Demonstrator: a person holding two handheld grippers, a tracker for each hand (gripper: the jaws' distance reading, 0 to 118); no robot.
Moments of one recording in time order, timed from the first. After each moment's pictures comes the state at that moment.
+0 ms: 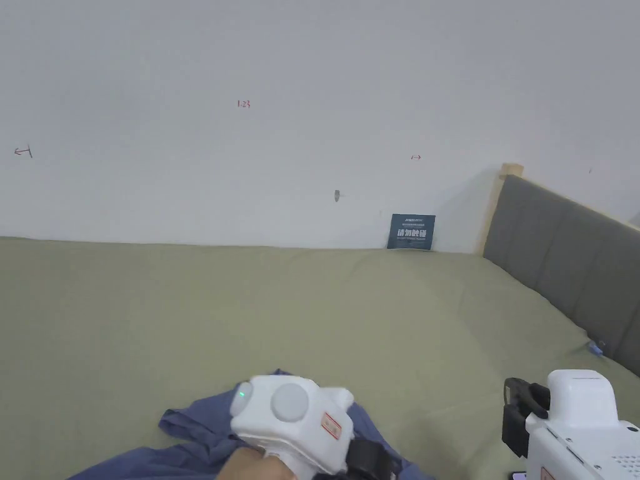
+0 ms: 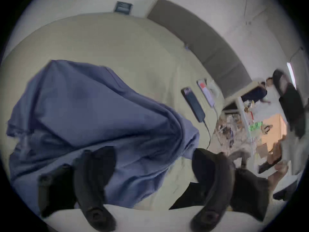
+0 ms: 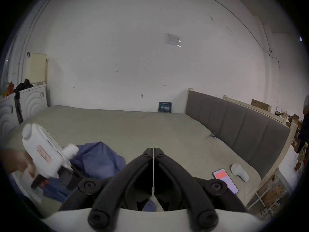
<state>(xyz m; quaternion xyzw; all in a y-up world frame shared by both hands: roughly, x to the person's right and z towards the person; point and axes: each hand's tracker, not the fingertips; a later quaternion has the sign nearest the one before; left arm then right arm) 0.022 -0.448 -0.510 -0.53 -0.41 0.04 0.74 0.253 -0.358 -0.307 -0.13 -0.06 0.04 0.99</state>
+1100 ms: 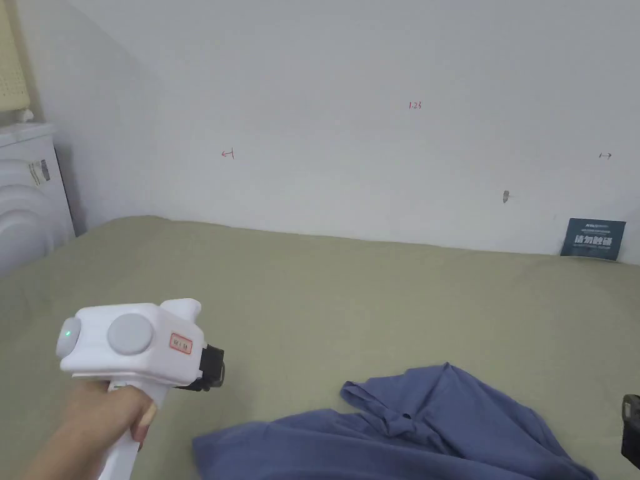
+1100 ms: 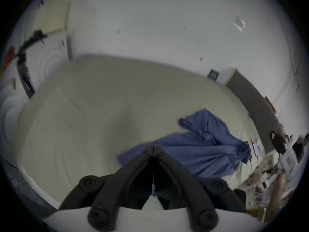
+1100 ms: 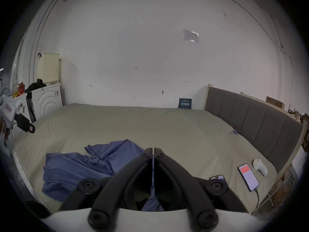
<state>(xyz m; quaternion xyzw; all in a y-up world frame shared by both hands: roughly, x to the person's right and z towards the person) -0.326 -0.359 -0.448 -0.46 -0.10 0.10 0.88 0.183 -0.376 -0.337 -0.16 0.00 0.02 0.99</state>
